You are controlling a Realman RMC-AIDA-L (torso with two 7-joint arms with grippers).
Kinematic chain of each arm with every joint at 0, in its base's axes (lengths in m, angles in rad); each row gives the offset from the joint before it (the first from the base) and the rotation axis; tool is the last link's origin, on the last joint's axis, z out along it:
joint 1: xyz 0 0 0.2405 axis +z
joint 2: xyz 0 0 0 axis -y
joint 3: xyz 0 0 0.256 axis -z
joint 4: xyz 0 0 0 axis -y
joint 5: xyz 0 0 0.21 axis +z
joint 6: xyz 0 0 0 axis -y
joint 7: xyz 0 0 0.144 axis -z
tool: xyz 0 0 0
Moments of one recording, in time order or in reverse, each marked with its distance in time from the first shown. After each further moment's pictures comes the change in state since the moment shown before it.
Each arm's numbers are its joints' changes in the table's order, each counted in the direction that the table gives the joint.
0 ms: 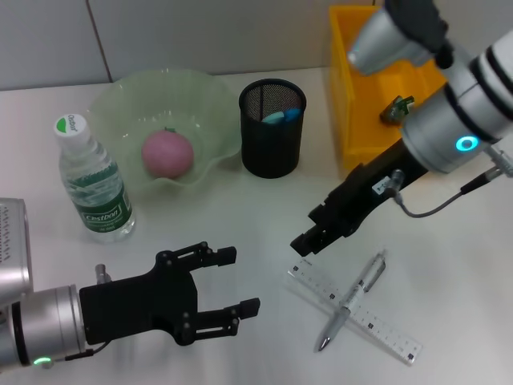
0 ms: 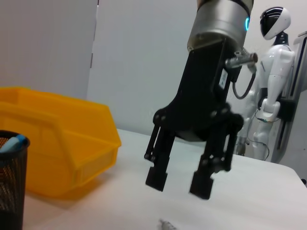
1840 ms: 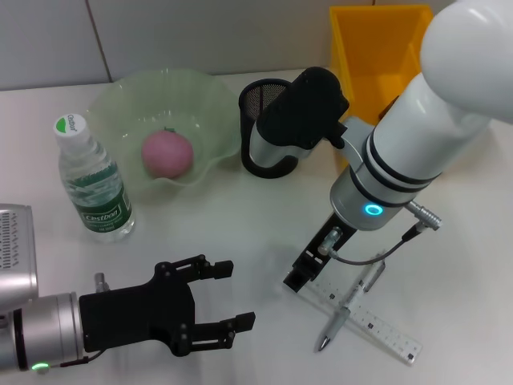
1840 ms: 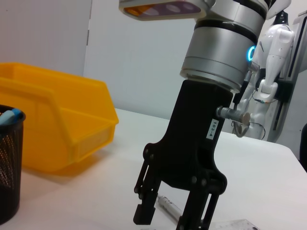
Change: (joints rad) left arm -0.003 -0.004 0.011 0.001 0.064 0.022 0.018; right arm 0.023 -0.007 0.507 -0.025 -0.148 -0.252 -0.403
